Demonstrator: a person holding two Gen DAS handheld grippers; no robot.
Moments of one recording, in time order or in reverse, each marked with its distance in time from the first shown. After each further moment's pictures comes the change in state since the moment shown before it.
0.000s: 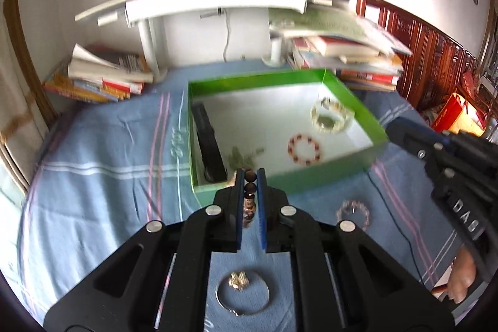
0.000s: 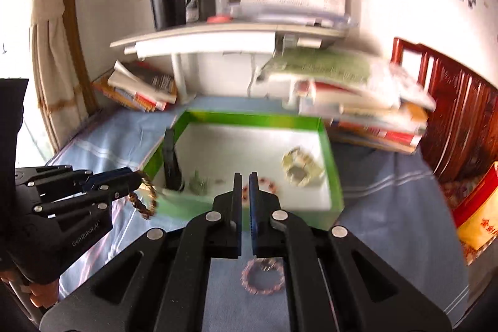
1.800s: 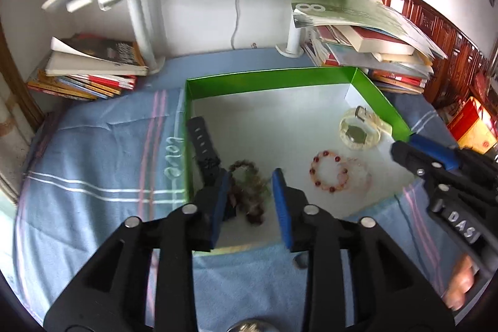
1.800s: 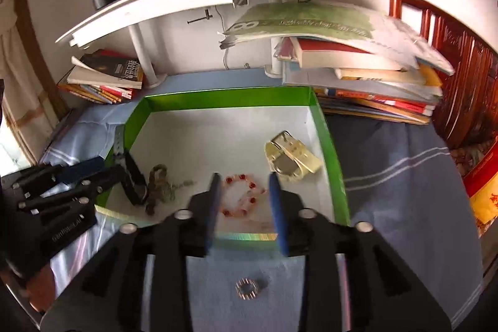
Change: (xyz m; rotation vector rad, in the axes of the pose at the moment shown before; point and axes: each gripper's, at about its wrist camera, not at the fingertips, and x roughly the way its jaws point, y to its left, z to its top) left arm 0.066 0.012 0.026 -0.017 0.076 0.041; right arm 0.076 -0.039 0.002 0.095 0.139 -0.022
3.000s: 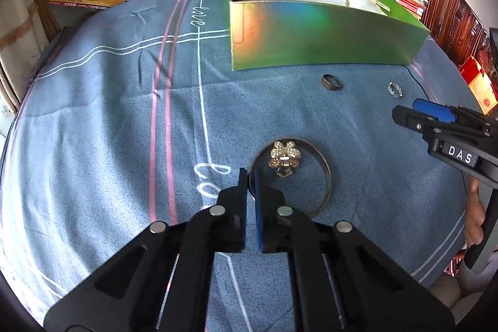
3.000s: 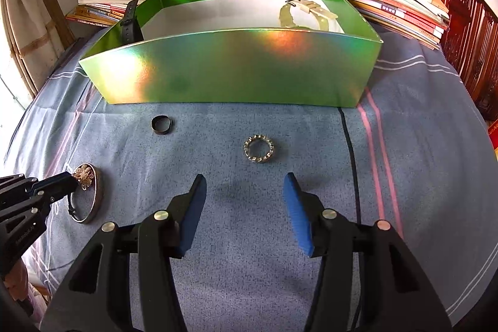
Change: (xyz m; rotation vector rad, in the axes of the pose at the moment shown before) left arm -0.017 0.026 -0.150 -0.033 0.197 -0.014; right arm 0.020 0.011 -0.114 -0.023 0.219 0.036
